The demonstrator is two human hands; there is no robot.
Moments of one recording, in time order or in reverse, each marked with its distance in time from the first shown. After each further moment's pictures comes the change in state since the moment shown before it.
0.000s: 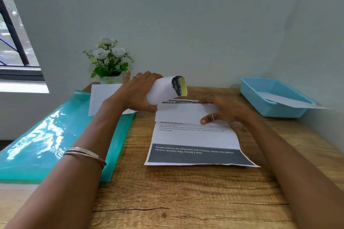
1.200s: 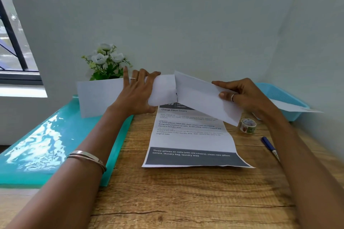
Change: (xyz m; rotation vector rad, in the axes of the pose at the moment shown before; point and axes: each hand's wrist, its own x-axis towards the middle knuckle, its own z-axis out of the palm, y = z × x) left_hand 0.000 0.012 0.004 0.192 0.233 -0.034; right_hand -0.032 0.015 -0.043 0.538 0.379 -0.093
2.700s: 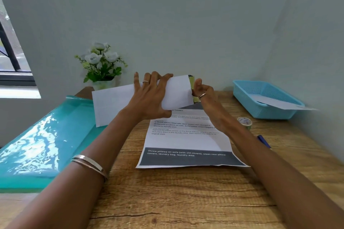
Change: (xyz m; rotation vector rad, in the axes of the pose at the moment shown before) left_hand 0.008 0.047 0.002 -0.078 -0.008 0.011; right_hand 0.004 -0.029 0.084 0.229 0.172 0.338
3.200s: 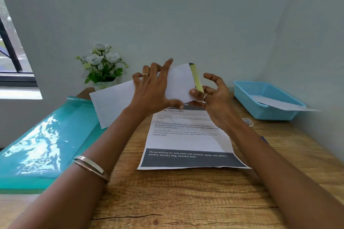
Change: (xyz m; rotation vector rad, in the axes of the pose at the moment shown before) left_hand 0.009 0.012 -0.021 -0.039 0.100 -0.142; right_hand 0.004 0.003 -0.009 0.596 -0.056 -0.117
